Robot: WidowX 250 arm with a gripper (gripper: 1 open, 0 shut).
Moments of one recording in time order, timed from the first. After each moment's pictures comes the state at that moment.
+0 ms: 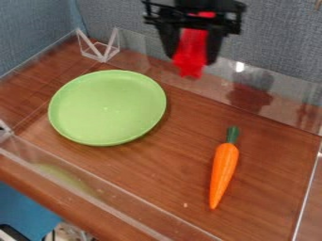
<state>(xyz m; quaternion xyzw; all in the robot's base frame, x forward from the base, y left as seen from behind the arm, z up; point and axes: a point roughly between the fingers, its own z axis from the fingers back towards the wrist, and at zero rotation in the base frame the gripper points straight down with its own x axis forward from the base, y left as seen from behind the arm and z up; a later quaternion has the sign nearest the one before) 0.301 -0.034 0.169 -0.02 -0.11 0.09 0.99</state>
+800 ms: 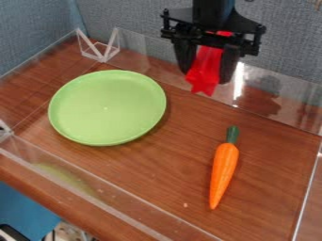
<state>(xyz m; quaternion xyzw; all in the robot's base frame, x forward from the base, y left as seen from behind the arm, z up) 0.293 -0.042 0.165 -0.01 -0.10 0.05 0.99</state>
